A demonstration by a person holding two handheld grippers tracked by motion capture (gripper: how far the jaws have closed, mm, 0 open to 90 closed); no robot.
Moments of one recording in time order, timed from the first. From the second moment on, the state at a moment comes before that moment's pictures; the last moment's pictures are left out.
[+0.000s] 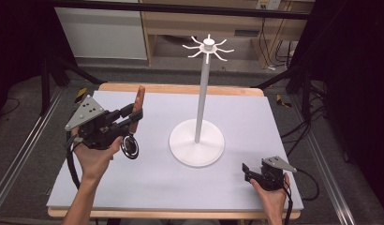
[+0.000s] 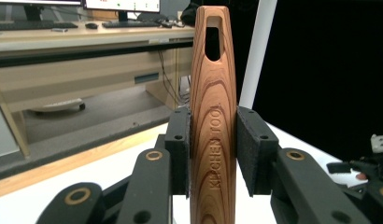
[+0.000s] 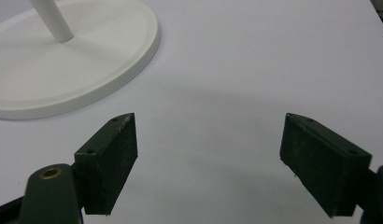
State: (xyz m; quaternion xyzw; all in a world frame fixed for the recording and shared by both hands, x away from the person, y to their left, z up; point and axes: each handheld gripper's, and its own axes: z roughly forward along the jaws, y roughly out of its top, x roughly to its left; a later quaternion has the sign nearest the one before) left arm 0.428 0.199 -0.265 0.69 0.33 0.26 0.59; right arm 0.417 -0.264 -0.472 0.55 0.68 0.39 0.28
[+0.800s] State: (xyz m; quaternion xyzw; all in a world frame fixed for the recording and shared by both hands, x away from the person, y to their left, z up) left arm 0.437 0.164 -0.229 0.69 0.30 0.26 0.61; right arm 0.417 -0.266 -0.472 0.55 0.68 0.39 0.27
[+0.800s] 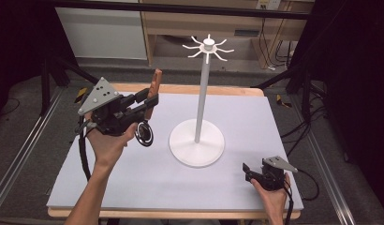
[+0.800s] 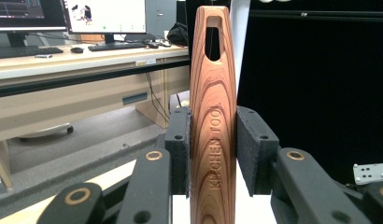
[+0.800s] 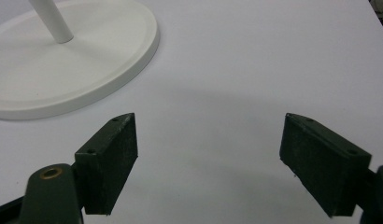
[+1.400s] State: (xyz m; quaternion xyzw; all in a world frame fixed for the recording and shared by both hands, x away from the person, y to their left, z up) left arm 0.446 0.140 -0.203 0.69 0.27 0.26 0.62; right arm 0.418 -0.265 -0.472 0.55 0.69 0.39 0.27
